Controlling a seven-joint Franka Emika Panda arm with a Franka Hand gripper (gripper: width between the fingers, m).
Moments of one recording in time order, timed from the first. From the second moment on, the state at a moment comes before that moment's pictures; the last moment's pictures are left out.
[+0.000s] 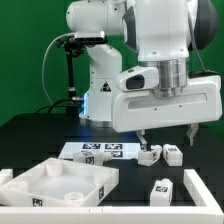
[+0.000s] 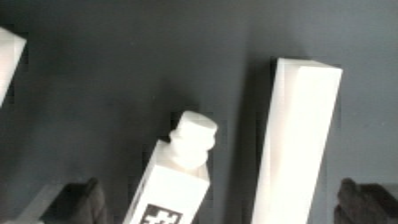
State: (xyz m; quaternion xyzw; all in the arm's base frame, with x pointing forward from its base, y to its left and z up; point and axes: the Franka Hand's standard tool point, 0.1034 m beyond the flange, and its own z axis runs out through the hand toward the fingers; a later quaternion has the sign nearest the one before) arm 0.548 0.097 0.083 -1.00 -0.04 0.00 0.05
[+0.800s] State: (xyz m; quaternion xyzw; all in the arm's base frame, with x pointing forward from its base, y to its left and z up) arm 0.586 0.077 0.054 -1.00 0.01 0.02 0.04
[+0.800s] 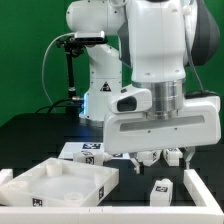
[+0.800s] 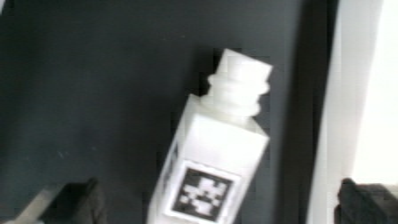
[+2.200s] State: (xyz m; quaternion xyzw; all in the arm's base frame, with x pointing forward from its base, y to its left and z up) arm 0.606 0.070 0.013 -1.00 0.07 0.02 0.04
